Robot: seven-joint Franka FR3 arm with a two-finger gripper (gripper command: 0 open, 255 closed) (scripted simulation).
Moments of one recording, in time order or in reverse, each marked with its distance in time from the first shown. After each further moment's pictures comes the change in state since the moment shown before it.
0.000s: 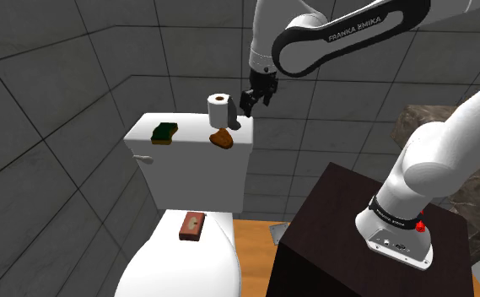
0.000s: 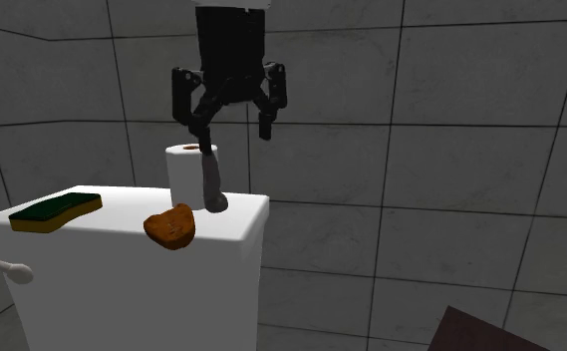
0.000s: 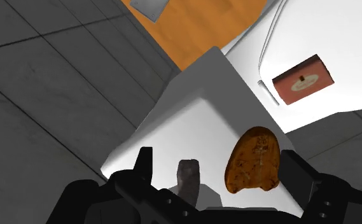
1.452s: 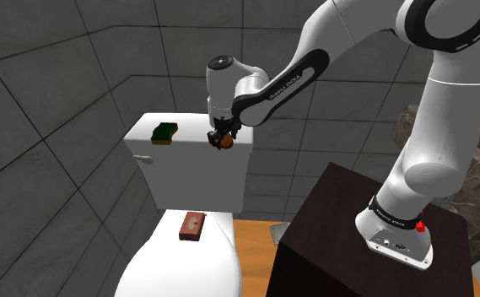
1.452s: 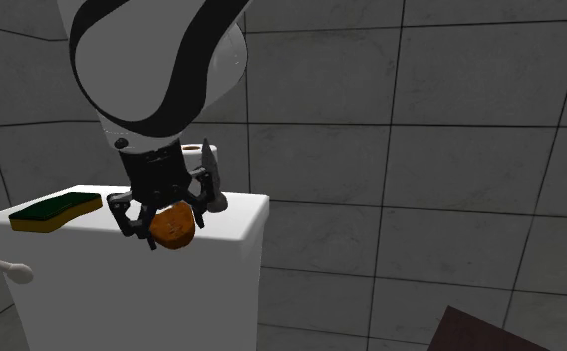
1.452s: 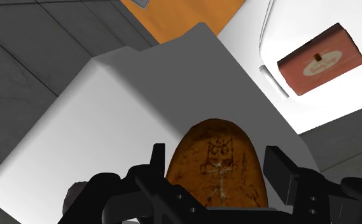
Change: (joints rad) arm 0.018 0.525 0.079 0.217 -0.307 0.194 0.373
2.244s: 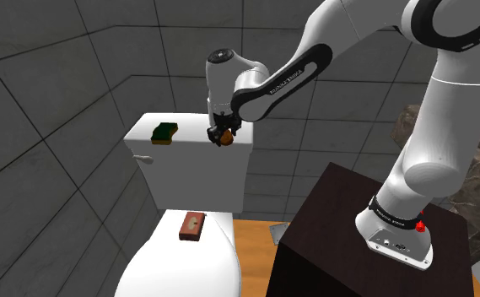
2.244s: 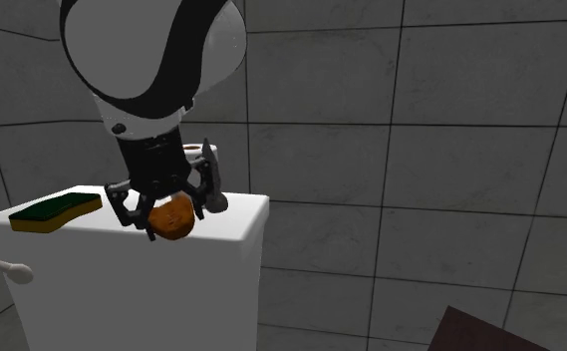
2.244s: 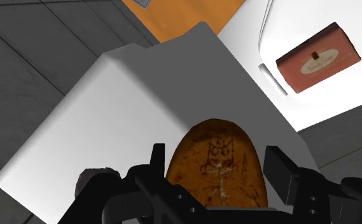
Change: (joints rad) arm -0.003 -0.026 0.006 0.010 0.022 -0.031 -0.021
